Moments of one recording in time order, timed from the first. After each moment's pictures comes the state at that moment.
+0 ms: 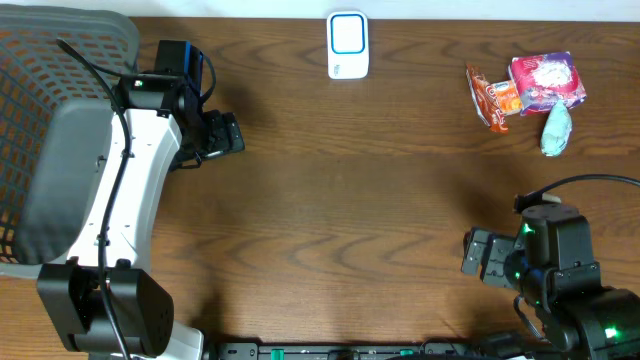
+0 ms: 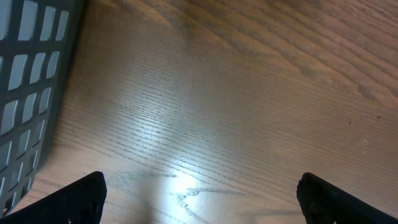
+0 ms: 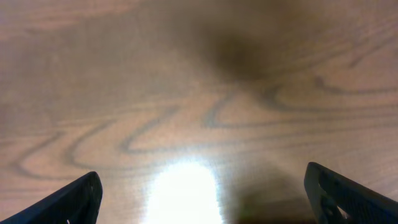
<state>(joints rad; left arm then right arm) -0.07 1.68 1.54 -1.24 -0.01 -0.38 0.22 0.76 1.01 -1.31 0.11 0.41</state>
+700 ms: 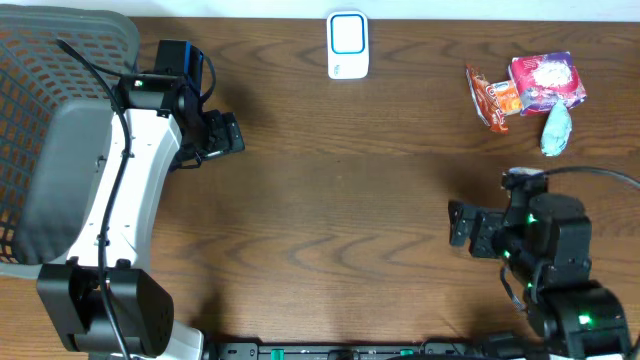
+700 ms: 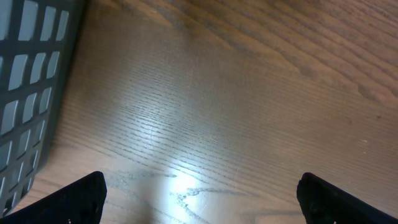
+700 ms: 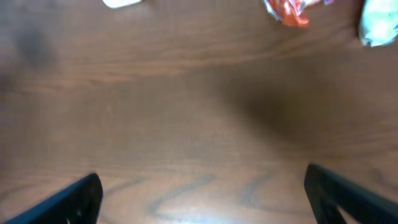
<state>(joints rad) -0.07 1.68 1.54 -1.24 -0.01 -0.38 0.12 0.70 0.80 -0.84 -0.06 0.24</state>
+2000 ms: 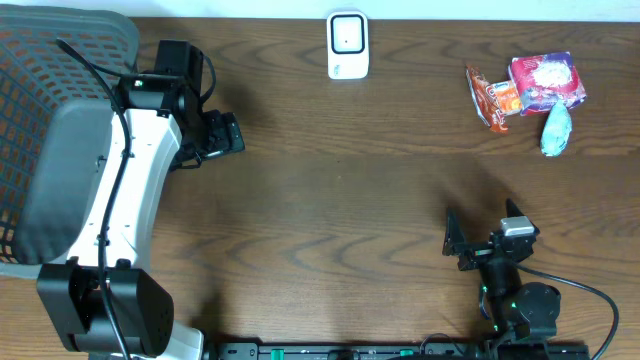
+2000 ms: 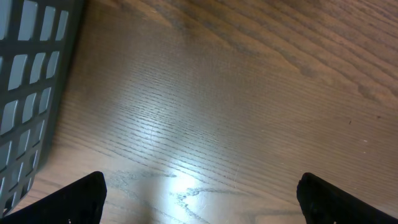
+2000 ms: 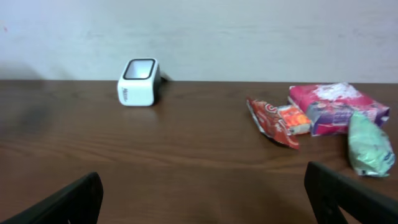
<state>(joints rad) -0.07 1.68 1.54 -1.24 -0.01 -0.38 0.04 0.01 0.01 -0.07 -0.10 0.02</state>
